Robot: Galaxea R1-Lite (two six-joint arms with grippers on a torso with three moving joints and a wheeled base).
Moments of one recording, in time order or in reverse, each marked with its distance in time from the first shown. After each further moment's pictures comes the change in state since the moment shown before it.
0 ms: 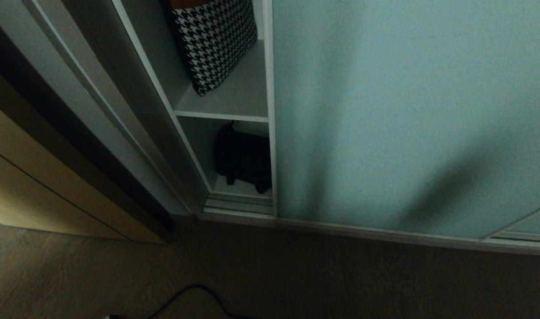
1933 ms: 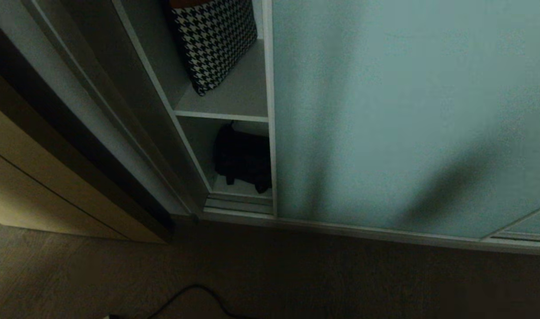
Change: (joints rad) left arm -0.111 1.194 -1.523 0.069 -0.682 -0.142; right arm 0.000 0.000 0.003 -0.006 0.001 0.001
